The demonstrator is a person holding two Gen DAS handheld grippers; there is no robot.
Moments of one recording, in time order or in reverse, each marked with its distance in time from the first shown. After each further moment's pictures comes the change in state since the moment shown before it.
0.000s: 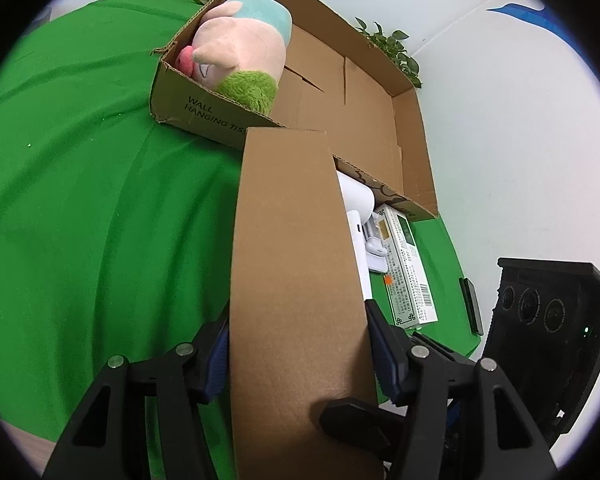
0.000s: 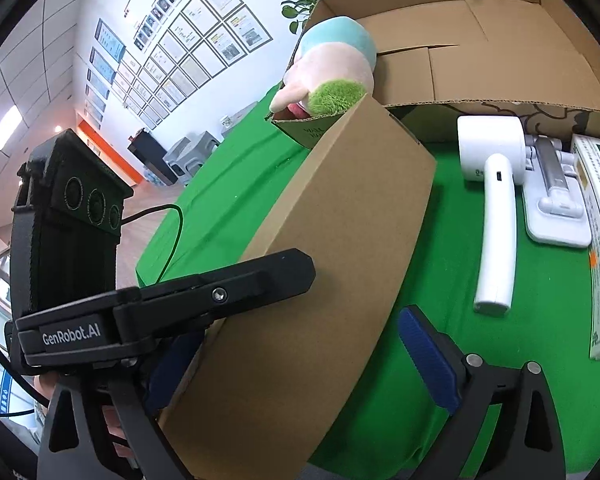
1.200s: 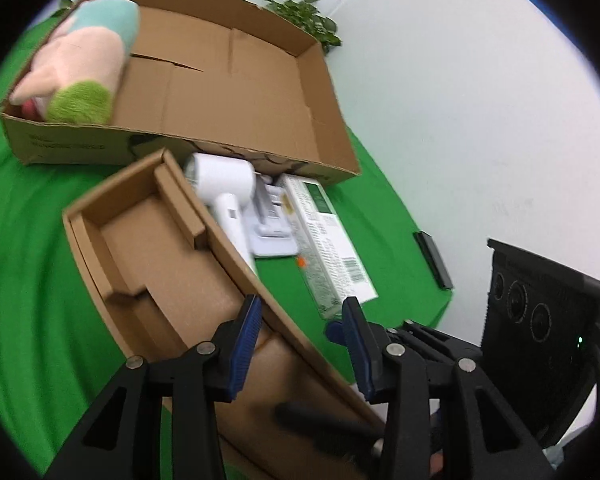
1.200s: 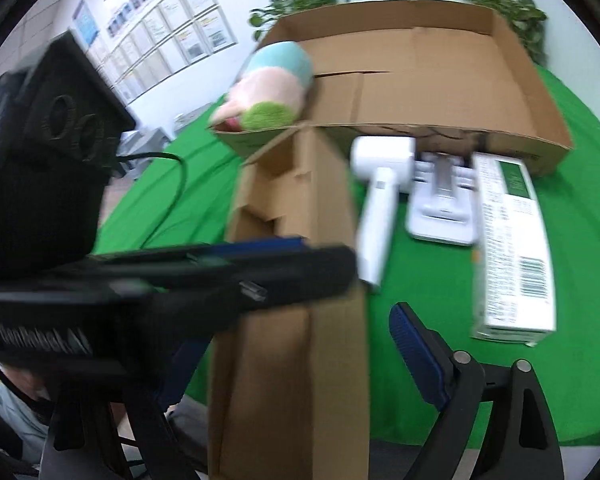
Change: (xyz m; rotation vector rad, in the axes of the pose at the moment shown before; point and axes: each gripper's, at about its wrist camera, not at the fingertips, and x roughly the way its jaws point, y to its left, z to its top) left arm 0.043 -0.083 -0.004 0.235 0.078 -0.119; right arm -0.049 -0.030 -0.009 -0.018 -0.035 -0.237
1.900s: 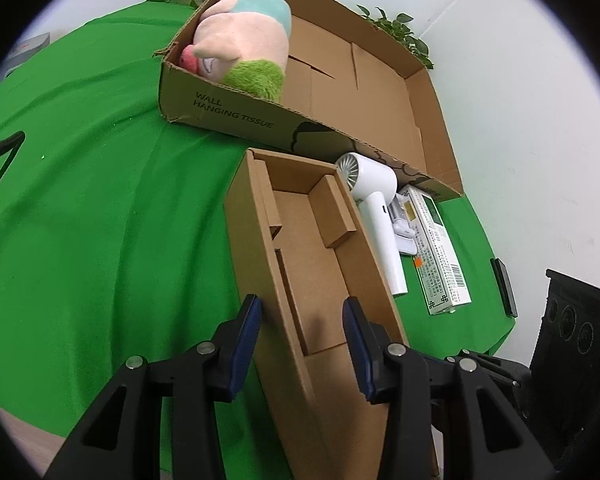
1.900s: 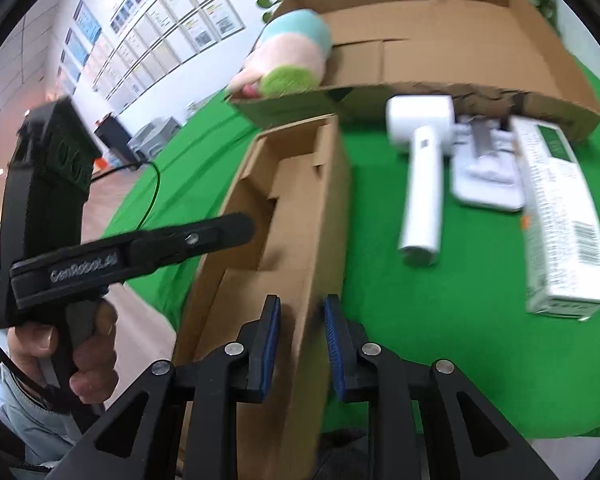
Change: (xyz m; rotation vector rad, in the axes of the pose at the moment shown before) left arm -0.041 0.068 -0.026 -0.159 -0.037 0.240; right arm 0.027 0.024 -0.014 -0.011 0.058 0.073
